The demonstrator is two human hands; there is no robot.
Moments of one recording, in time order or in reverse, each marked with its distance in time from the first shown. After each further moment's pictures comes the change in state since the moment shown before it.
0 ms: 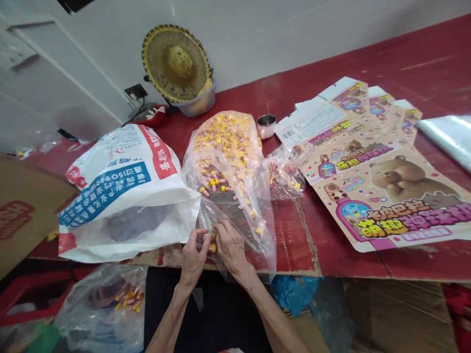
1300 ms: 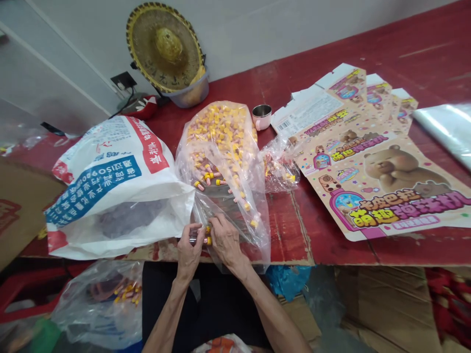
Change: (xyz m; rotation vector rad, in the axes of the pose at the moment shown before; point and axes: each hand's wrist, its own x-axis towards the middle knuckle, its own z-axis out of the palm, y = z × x) left_hand -0.004 0.000 0.001 0.005 0.048 -0.046; right_hand 0.000 -0.001 -0.001 0.019 -0.054 0.025
